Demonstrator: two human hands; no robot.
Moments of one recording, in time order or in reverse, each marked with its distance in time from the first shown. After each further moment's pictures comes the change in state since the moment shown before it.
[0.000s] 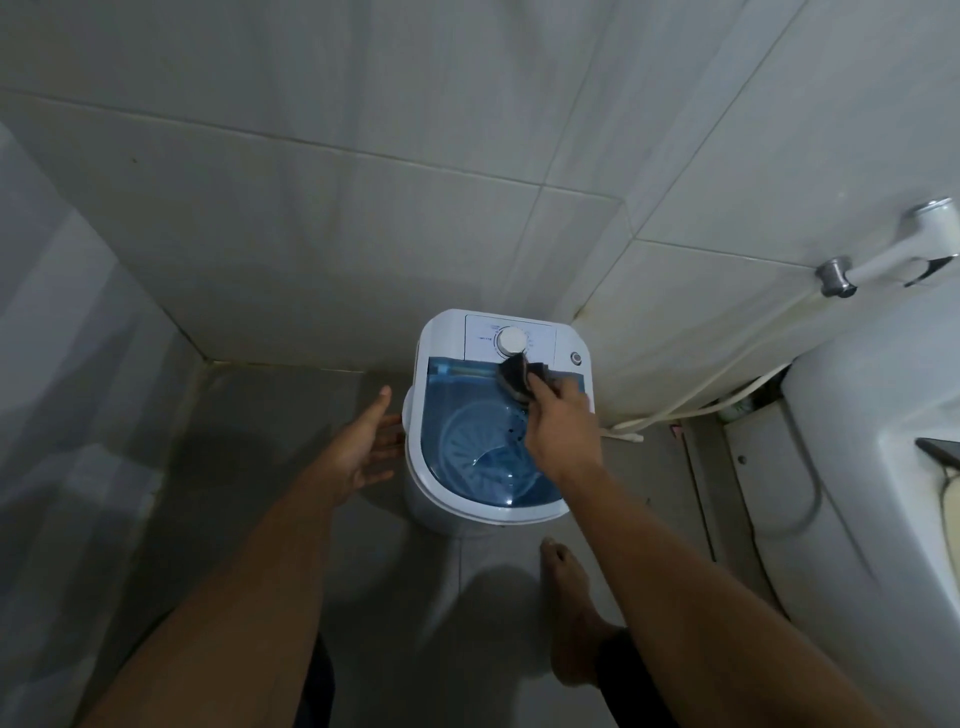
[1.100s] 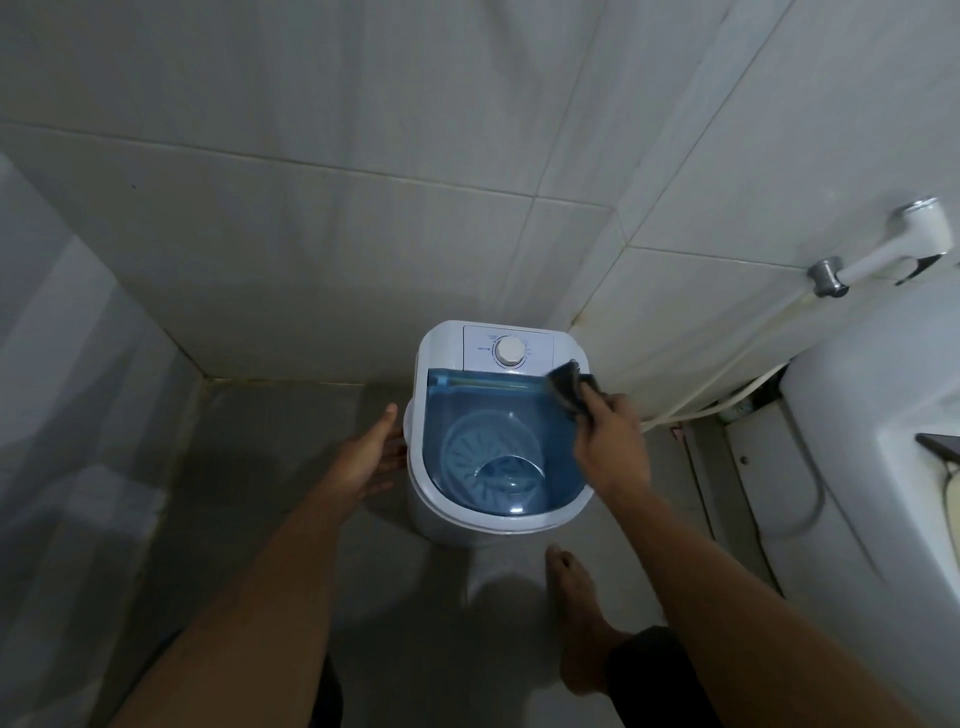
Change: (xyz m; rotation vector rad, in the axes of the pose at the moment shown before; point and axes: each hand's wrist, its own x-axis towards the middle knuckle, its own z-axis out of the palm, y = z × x) left_hand 0.005 -0.004 0.001 0.023 0.034 0.058; right_hand -0.011 0.054 -0.014 0.167 0.144 0.108
